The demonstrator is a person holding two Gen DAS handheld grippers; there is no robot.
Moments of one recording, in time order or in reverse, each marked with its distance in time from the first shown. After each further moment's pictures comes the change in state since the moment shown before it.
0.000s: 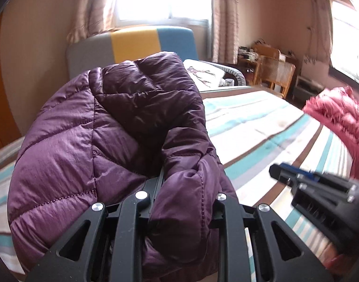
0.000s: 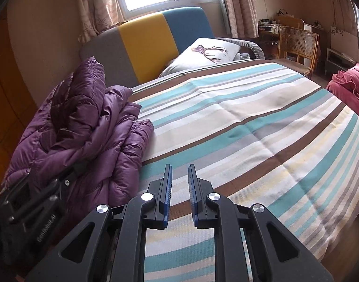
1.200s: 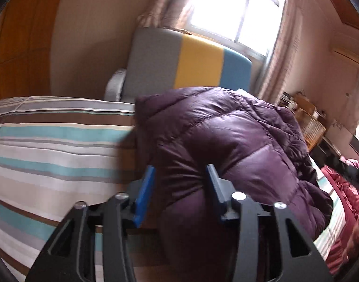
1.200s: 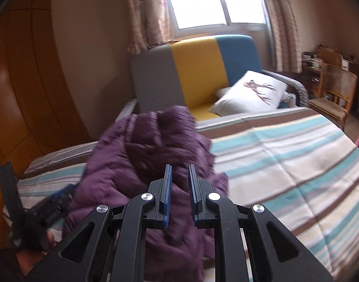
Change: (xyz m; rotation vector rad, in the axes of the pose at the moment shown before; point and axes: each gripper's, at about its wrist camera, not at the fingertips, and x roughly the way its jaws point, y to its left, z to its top) left arm -0.059 0.193 -0.027 -0.389 -0.058 0.074; right arm -0.028 0.106 0.065 -0.180 -0.119 0.215
